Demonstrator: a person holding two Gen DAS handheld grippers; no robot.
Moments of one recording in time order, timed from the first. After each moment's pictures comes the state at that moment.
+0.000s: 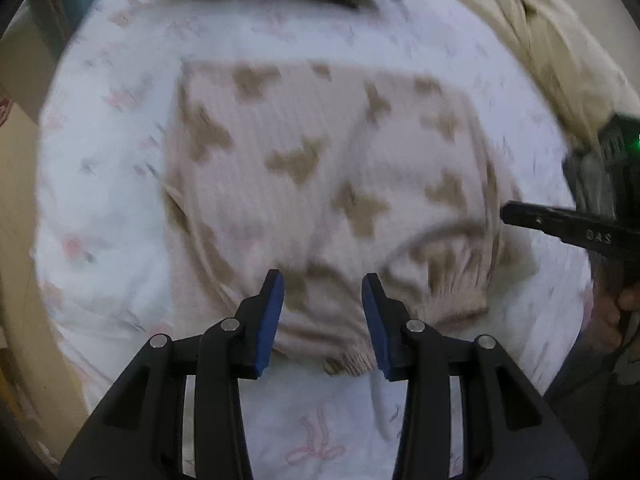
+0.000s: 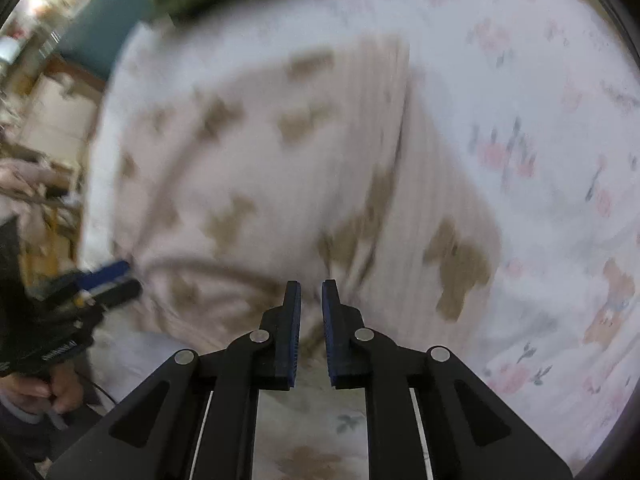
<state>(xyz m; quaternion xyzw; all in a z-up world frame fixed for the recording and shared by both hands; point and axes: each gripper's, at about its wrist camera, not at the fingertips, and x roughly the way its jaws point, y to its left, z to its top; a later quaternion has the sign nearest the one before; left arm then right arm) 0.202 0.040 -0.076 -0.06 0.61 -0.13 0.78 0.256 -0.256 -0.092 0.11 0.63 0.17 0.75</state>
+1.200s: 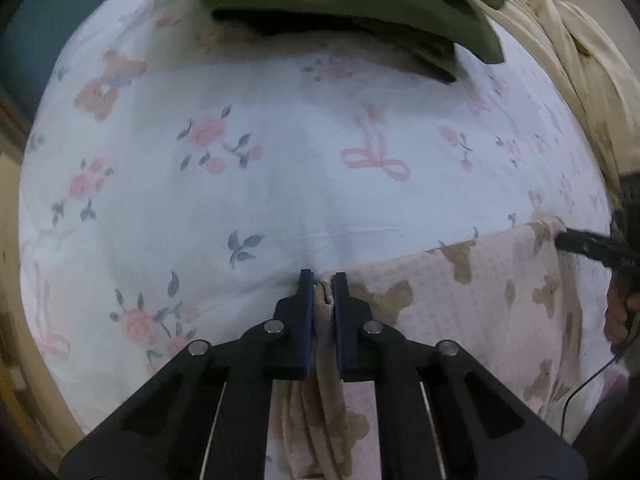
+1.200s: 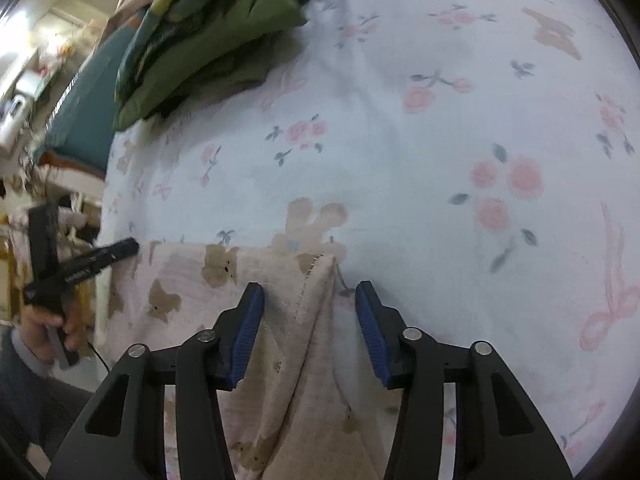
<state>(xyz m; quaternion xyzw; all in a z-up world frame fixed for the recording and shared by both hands) 0.369 0.077 -0.118 -0.03 0.61 -0.11 0.79 0.382 -0.297 -0.138 0.14 0.60 0.22 0.75</state>
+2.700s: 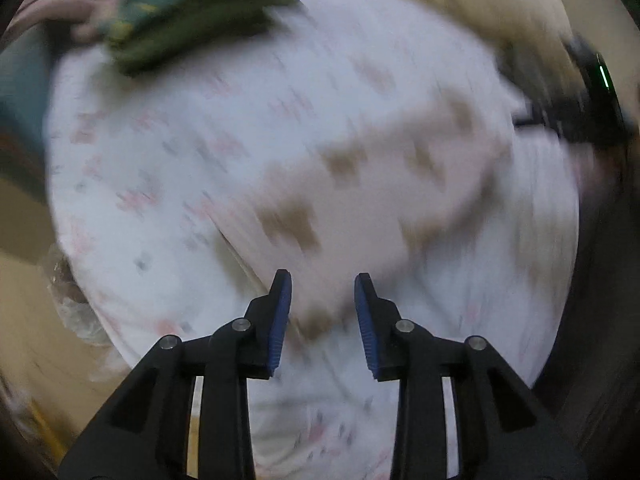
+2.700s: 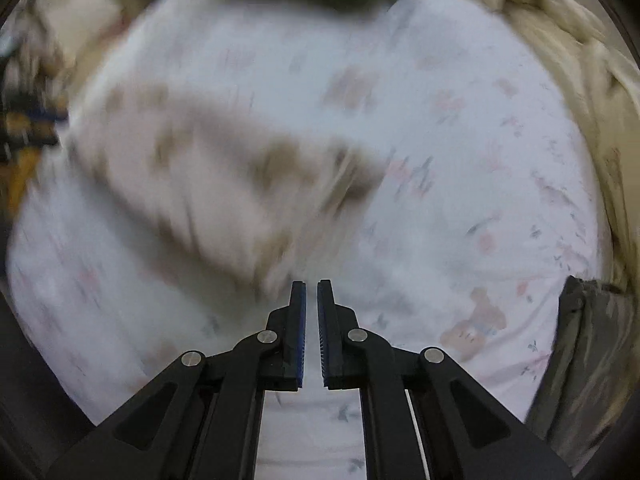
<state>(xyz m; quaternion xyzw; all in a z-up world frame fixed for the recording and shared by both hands) 0.196 0.070 -0.024 0.09 0.55 -0.27 0.78 0.192 -0.297 -0.036 -0.08 0.56 0.18 0.81</state>
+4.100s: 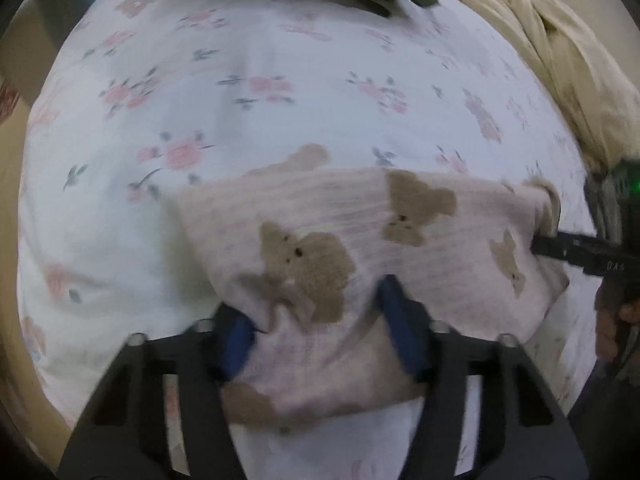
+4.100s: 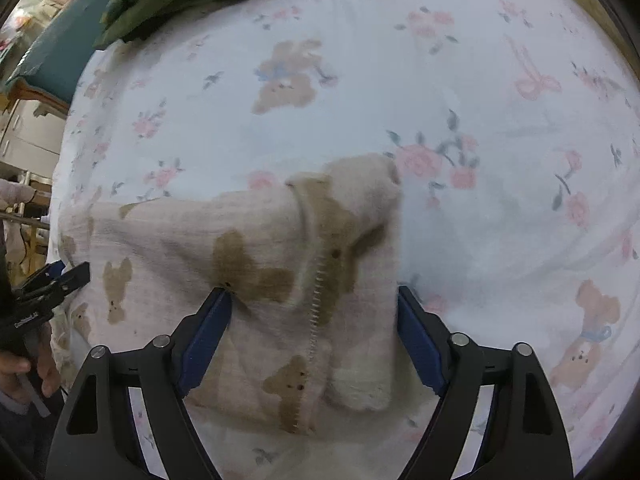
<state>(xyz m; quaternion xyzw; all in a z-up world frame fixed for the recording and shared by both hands) 0.221 0.034 -0.117 -0.05 0.60 -0.11 0.79 0.237 -0.288 -0.134 0.09 0.64 0.14 0.75</state>
